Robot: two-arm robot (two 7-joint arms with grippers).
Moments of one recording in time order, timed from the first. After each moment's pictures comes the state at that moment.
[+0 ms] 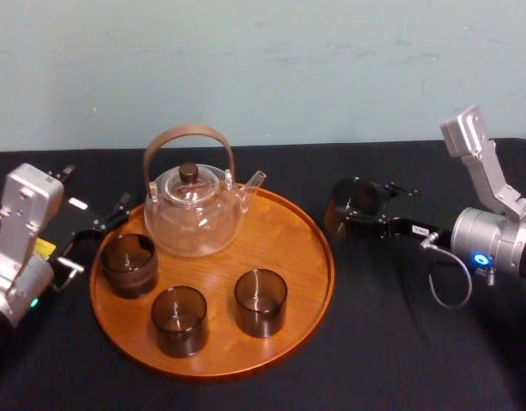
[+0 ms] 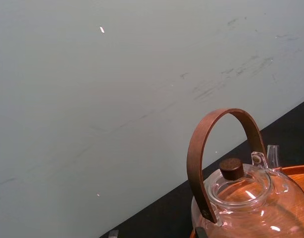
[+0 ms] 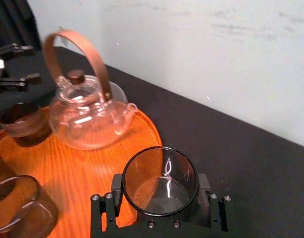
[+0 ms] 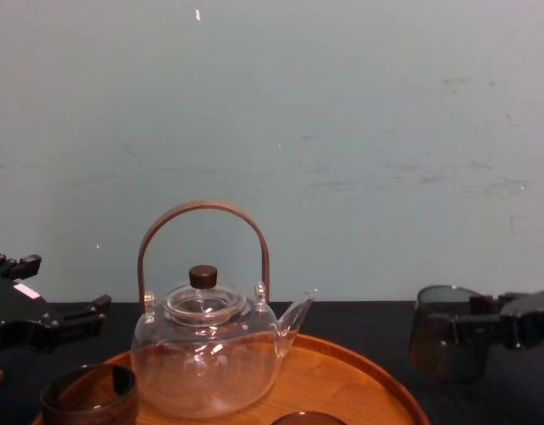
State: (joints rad) left arm -0.20 0.60 0.45 -1.41 -0.25 -0.12 0.03; right arm 0.38 0.53 -0.43 -1.34 0.50 0.25 0.54
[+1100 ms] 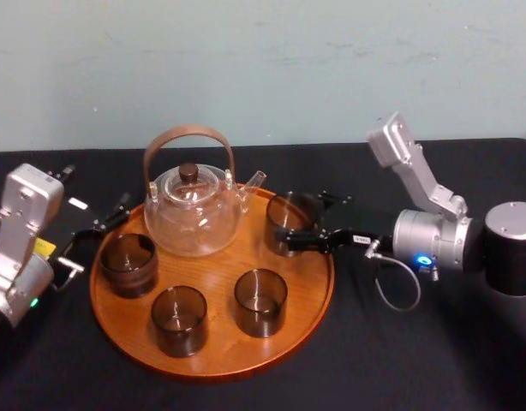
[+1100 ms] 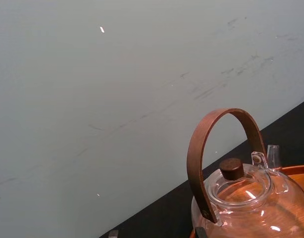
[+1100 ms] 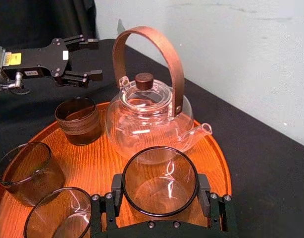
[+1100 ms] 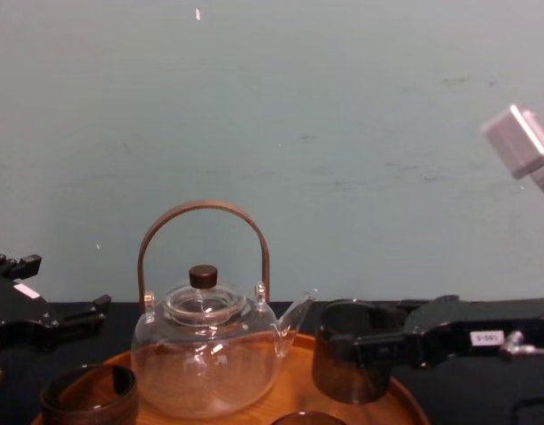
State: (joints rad) left arm -0.20 0.60 0.45 -1.41 -0.25 -0.12 0.03; right arm 0.51 0.46 -0.60 -1.23 0.46 0.19 0.65
